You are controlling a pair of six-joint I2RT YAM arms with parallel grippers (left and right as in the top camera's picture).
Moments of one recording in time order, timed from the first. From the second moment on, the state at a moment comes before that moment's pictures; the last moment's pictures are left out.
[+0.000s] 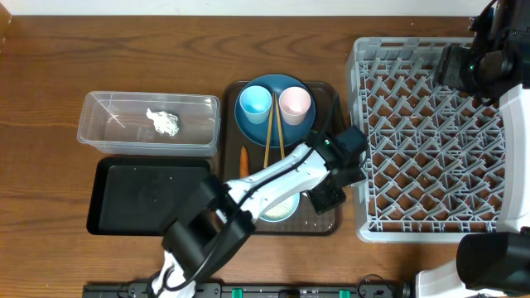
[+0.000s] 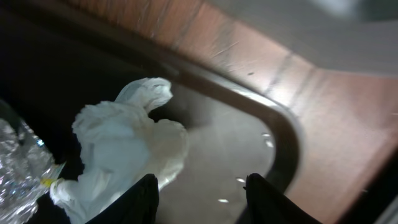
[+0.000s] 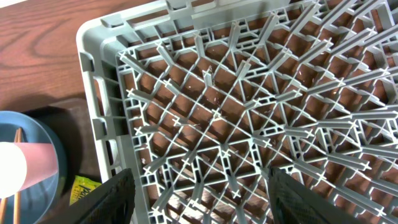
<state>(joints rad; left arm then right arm) -0.92 2.03 1.50 -0.98 0.21 0.20 -0.14 1.70 1.82 -1.14 -0.03 0.15</state>
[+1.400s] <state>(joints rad) -0.92 1.89 1.50 -0.98 0.09 0.20 -0.14 1.70 1.82 -1.14 -0.03 0.15</state>
